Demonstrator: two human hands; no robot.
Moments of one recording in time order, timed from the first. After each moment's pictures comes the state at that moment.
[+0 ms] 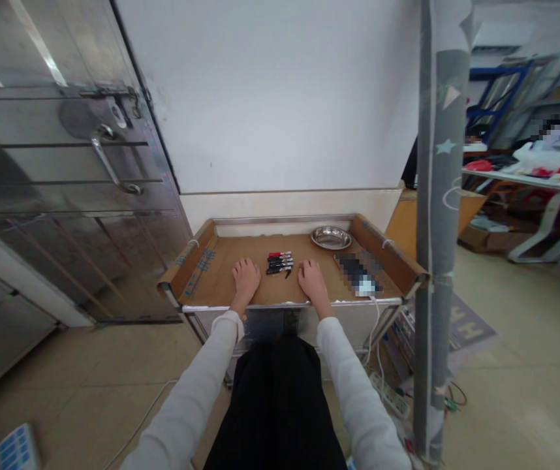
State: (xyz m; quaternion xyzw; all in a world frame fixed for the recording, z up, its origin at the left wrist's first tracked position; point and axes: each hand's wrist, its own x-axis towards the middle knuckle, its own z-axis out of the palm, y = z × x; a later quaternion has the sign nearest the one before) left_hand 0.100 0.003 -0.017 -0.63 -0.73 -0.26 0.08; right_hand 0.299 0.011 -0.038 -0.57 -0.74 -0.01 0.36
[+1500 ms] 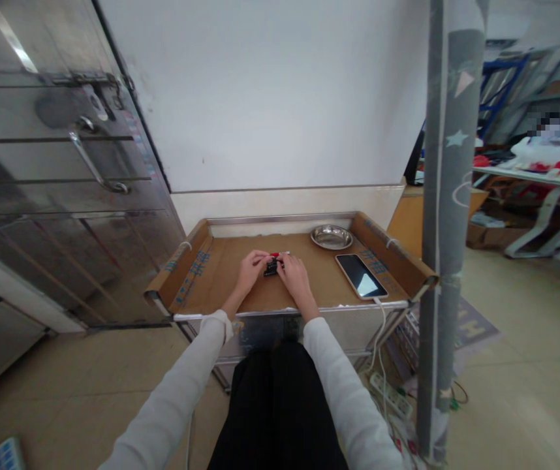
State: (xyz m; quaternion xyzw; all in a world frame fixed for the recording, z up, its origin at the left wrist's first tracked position) left_hand 0.101 0.037 -0.011 -0.62 -0.38 -0.58 -0.37; right_hand 0.251 0.012 -0.010 -0.51 -0.77 -0.10 0.37
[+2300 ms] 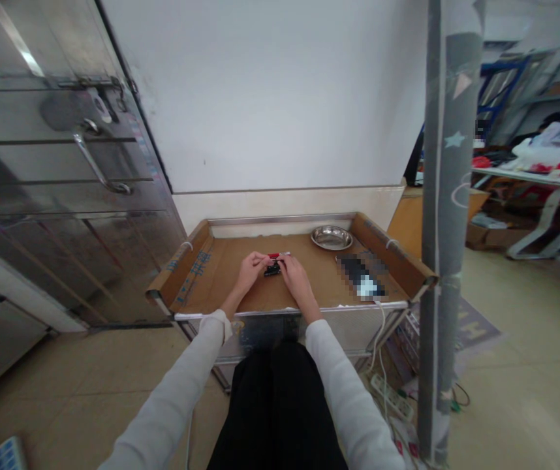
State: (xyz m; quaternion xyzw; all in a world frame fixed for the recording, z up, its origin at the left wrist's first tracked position) left_hand 0.100 0.039 -0.015 -0.58 -0.37 -0.56 -0.46; right_hand 0.255 0.012 -0.014 -0.45 -0.77 0.03 0.45
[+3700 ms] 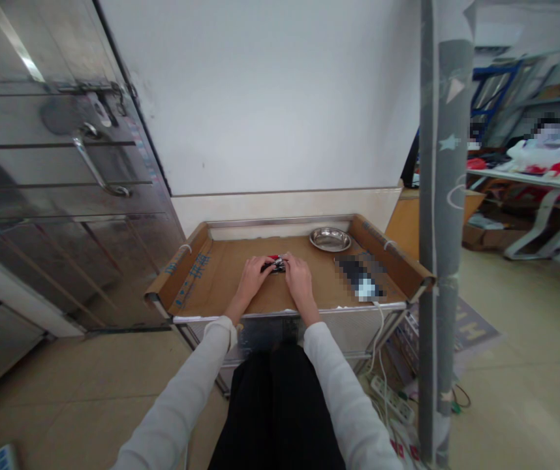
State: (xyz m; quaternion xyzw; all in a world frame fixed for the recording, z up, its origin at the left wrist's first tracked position) left_hand 0.103 0.021 -0.004 -0.80 -0.46 -0.39 -0.02; right_hand 0.256 0.004 -0.006 -0.51 -0.73 -0.02 0.44
